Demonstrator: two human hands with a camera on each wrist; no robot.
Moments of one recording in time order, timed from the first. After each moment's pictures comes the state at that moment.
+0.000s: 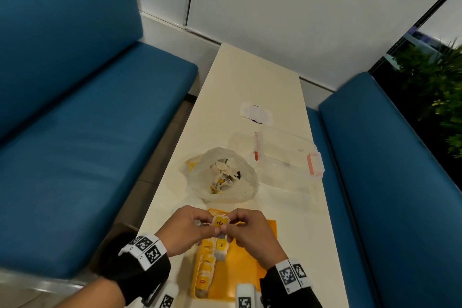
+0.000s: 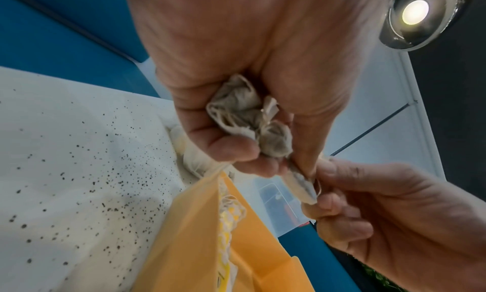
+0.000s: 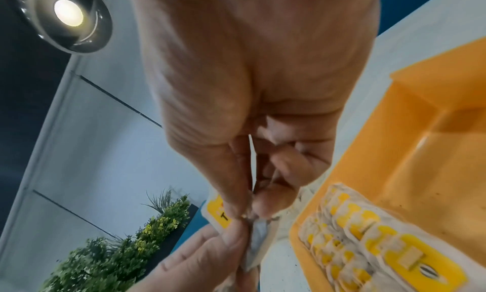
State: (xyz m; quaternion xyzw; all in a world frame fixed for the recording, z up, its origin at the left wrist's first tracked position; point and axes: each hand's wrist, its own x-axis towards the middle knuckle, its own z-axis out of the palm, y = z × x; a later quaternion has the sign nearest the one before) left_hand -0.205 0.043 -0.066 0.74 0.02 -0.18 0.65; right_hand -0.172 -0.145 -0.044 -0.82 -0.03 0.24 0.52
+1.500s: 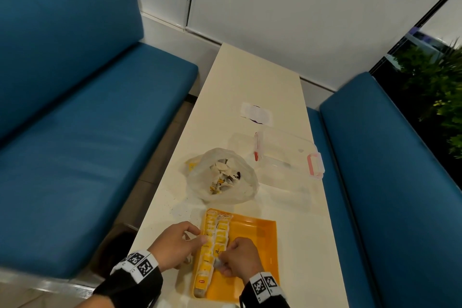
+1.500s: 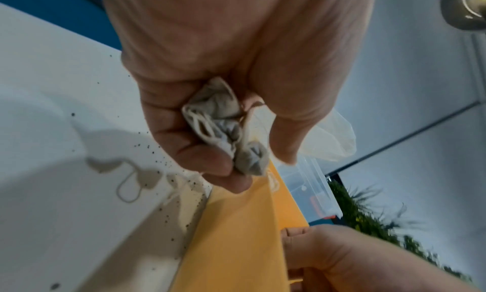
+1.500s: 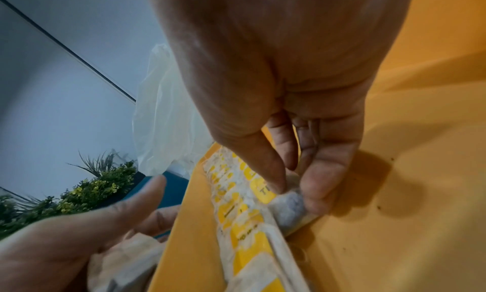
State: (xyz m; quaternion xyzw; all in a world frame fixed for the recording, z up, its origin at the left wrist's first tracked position) left_hand -0.223 0.048 -0.119 0.76 0.16 -0.26 0.57; right_hand -0.189 -0.153 -0.135 -0.85 0.20 0.32 0.36
